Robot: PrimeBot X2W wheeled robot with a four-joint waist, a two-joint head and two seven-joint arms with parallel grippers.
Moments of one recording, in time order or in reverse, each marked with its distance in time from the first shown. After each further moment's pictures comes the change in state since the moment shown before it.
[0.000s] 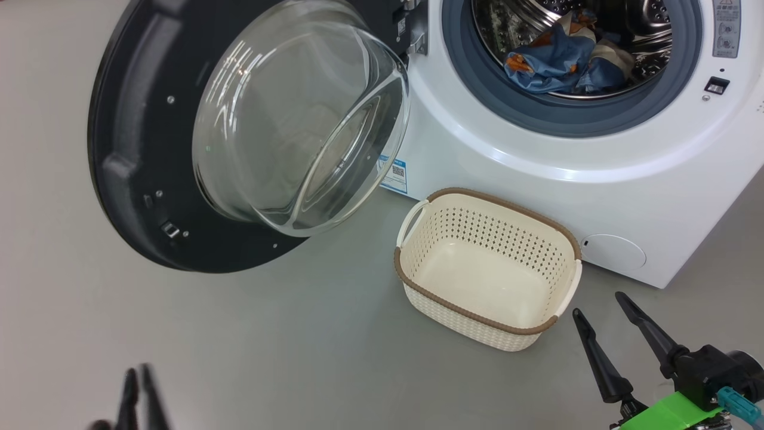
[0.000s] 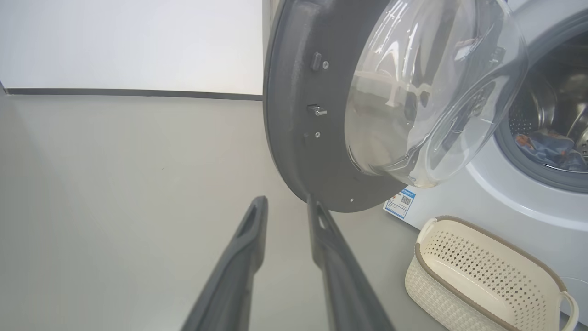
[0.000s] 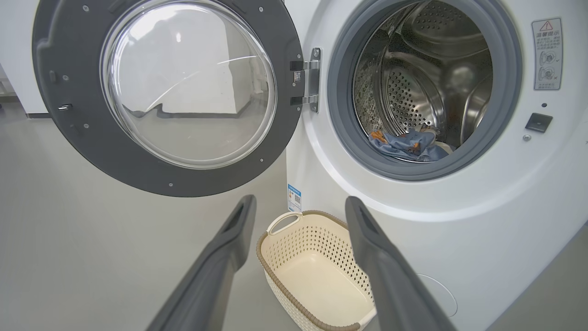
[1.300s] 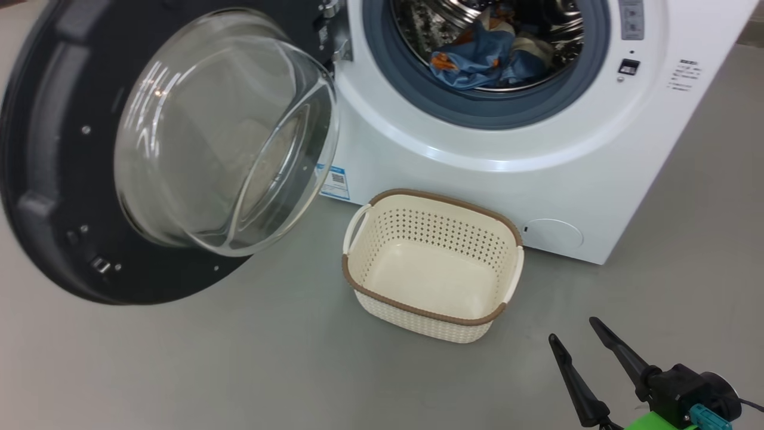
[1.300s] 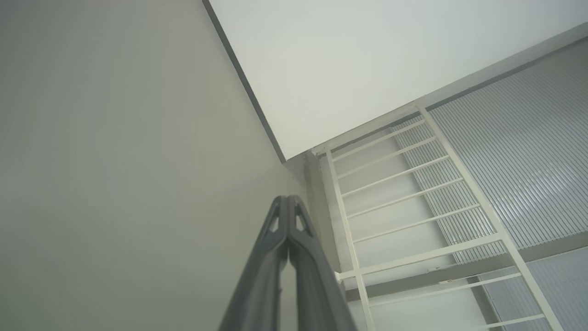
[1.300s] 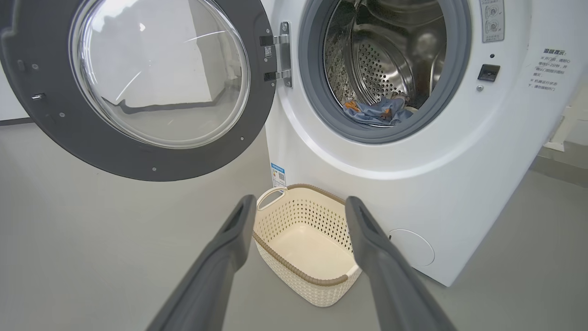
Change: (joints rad) left arm -0.882 0.369 0.712 0.760 -0.675 -0.193 0.252; right arm 0.029 0.038 0.046 0.030 0.001 0.000 0.000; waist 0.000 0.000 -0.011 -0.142
